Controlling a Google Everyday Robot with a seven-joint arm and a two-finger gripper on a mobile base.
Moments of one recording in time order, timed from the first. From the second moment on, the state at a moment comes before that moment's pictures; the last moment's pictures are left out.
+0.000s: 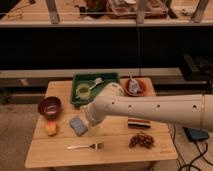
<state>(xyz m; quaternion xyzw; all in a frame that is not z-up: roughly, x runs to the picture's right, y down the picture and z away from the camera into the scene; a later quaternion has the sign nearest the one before) -0.097 0.152 0.707 -0.21 -0.26 -0.12 0.94</state>
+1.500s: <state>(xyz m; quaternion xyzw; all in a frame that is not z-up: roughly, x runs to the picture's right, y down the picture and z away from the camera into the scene) -0.246 0.179 0.677 -0.34 -0.43 -0.01 0.83</state>
